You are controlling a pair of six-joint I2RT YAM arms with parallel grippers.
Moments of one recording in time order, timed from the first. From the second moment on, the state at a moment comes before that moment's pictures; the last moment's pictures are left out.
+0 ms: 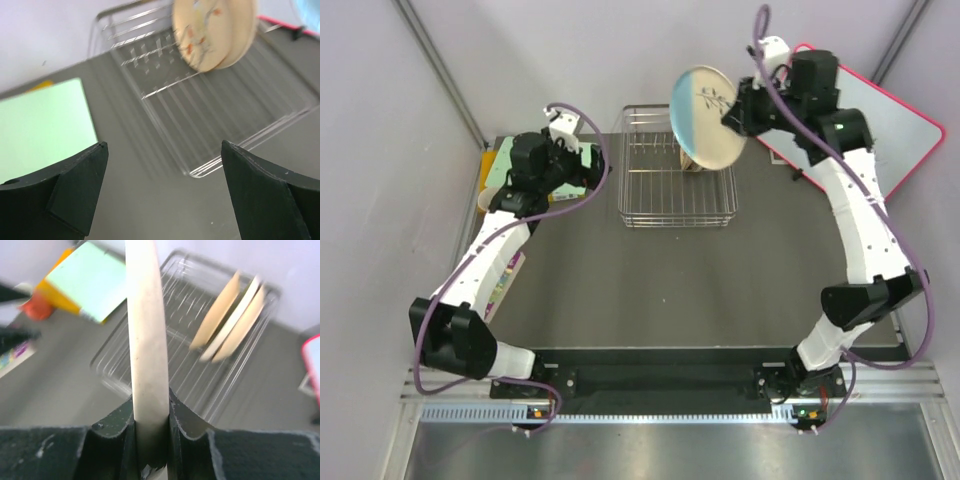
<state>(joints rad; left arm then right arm) -0.23 1.40 1.28 -0.13 0.34 0.01 0.23 1.65 2.09 -0.86 -0.43 -0.01</state>
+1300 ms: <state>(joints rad) -0.24 1.12 0.82 -0.09 0.06 -0.06 0.64 2.35 2.42 -0.30 0.80 -0.02</state>
